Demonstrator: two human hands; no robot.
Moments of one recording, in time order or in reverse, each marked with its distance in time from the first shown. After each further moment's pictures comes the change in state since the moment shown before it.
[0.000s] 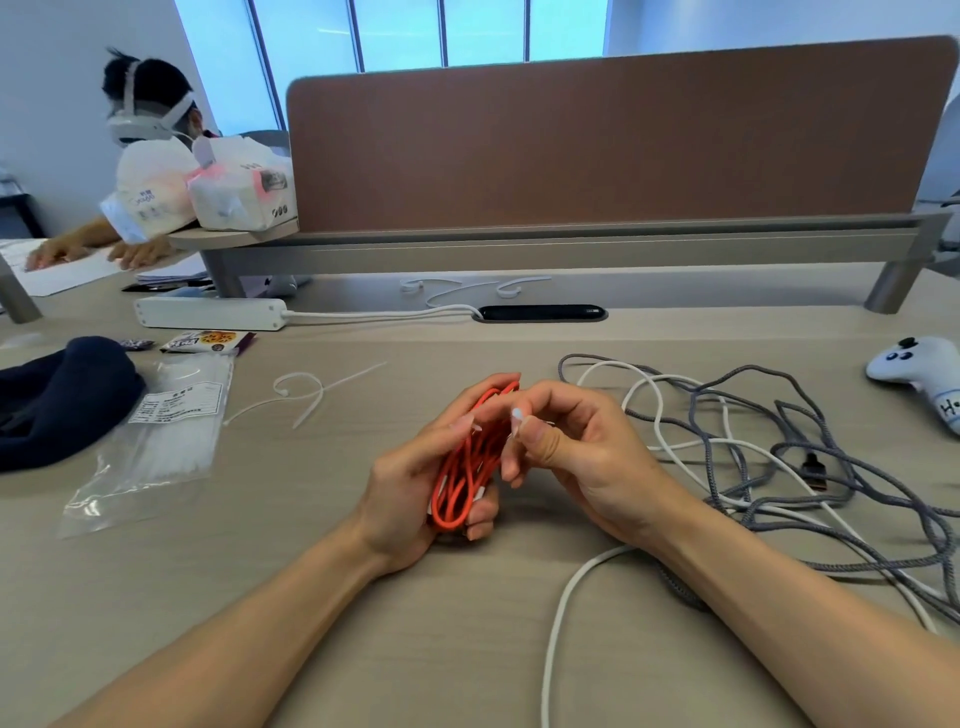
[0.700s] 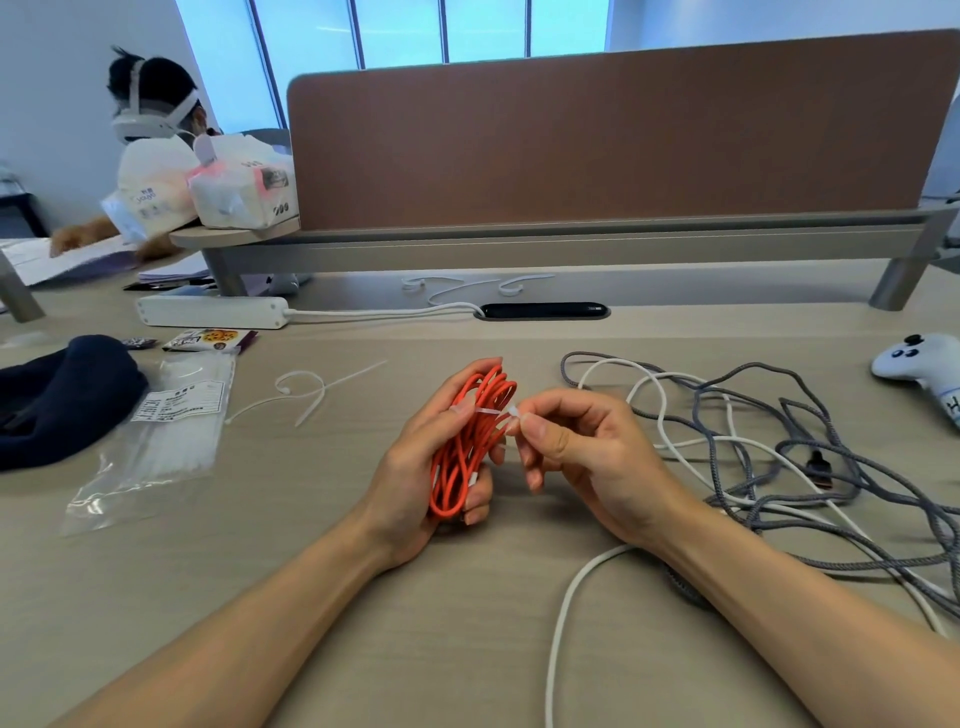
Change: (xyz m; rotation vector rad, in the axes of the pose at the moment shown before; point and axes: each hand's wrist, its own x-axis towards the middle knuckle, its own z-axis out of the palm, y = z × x) left_hand 0.003 0.001 0.002 0.103 0.190 0.092; right_hand -0.004 -0.001 -0.002 -0.032 0.123 0.071
